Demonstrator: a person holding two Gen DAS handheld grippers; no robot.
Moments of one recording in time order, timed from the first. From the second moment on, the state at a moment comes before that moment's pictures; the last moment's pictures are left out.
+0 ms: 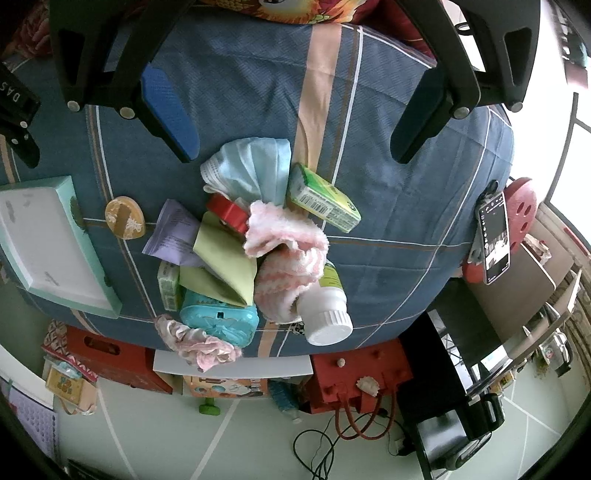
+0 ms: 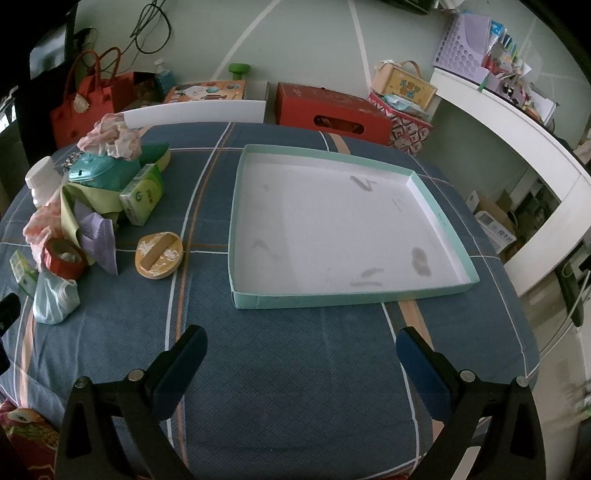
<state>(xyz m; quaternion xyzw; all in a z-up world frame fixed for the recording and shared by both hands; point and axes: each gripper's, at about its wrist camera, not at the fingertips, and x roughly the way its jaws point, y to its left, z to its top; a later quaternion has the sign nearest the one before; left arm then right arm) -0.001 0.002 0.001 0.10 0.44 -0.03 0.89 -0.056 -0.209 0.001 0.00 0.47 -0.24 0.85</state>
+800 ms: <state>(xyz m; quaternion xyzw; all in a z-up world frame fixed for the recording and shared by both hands) -0.001 0.002 -0.001 0.10 0.44 -0.02 0.89 -0.056 -0.208 0.001 0.00 0.47 -0.24 0.85</state>
